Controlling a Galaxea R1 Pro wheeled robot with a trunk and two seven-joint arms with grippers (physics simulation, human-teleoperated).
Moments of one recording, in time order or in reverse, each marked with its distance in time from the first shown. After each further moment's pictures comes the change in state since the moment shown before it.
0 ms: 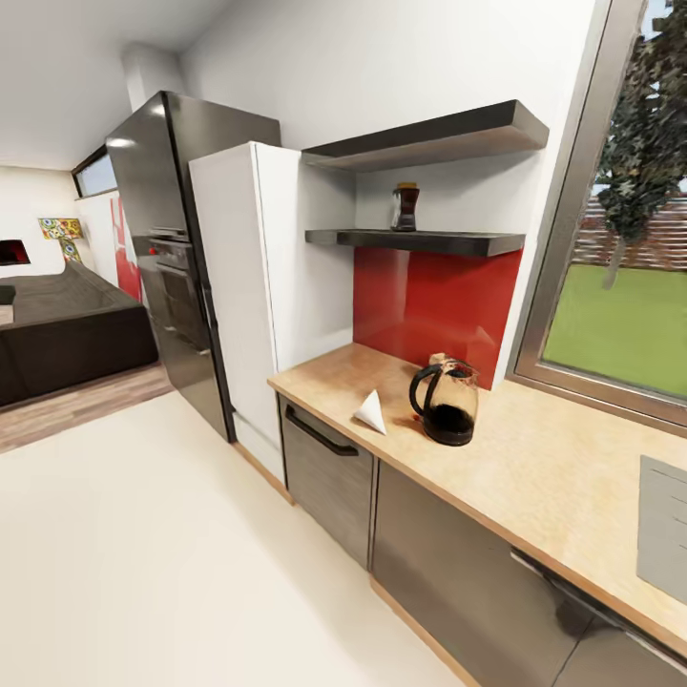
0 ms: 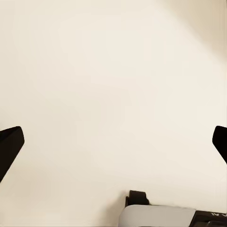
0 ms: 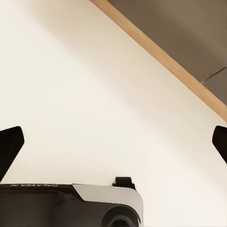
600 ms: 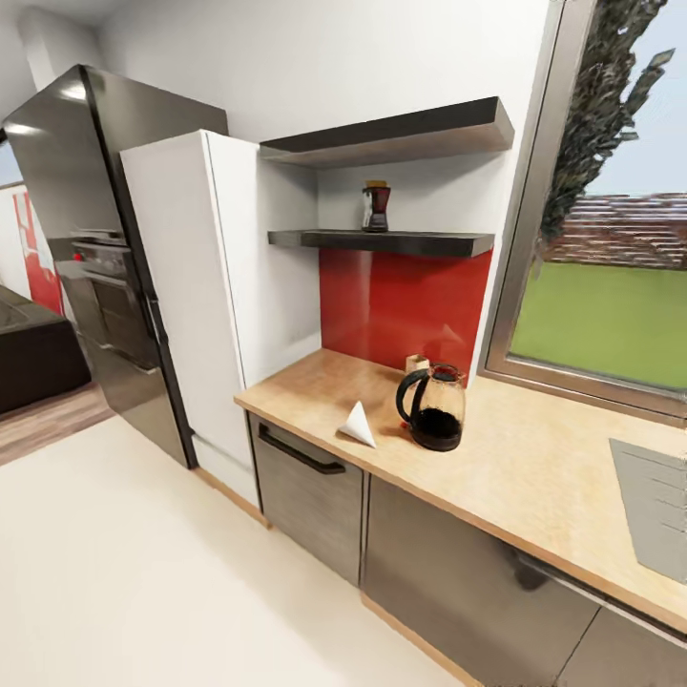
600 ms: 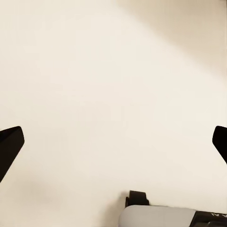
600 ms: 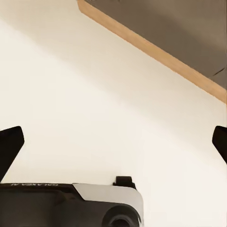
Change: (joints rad) left arm 0.000 0.000 0.000 0.000 0.000 -0.001 0.000; right arm 0.000 0.000 0.000 0.001 -0.001 0.001 0.001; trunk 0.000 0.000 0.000
